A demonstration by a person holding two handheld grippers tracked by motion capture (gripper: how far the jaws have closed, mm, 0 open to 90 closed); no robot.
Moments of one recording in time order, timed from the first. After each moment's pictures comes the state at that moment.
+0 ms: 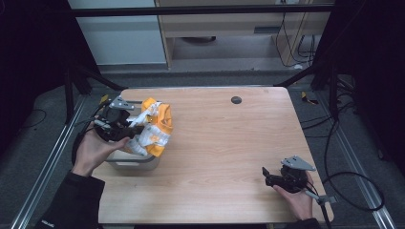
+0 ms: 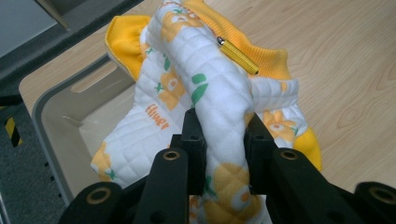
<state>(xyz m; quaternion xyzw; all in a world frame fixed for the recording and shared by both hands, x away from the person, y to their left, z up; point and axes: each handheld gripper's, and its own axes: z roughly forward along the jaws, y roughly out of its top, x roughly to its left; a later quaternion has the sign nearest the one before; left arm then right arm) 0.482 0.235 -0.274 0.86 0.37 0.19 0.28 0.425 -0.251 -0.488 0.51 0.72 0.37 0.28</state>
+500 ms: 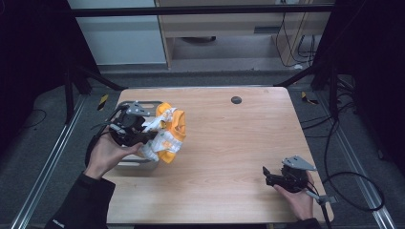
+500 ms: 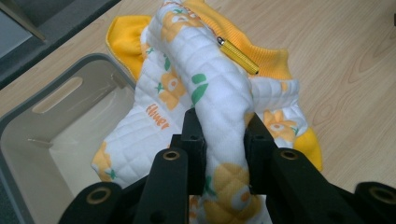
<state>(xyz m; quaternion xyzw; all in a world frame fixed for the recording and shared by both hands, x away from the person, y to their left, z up) 0.477 0.203 -0.284 0.88 0.33 0.18 0.28 0.425 -0.253 -0.487 0.51 0.72 0.38 0.29</state>
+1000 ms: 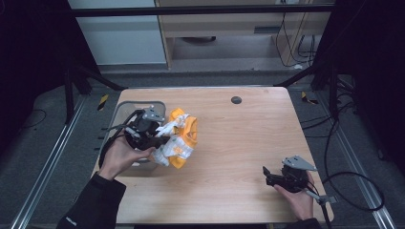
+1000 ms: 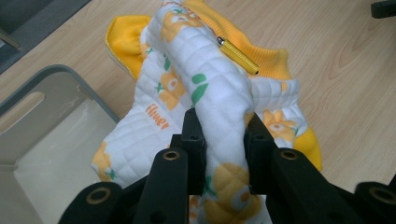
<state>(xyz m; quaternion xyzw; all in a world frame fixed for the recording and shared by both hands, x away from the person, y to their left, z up) 0.479 0.175 -0.301 0.90 0.30 0.16 0.28 0.425 -0.253 -0.486 0.51 0.72 0.38 0.29</state>
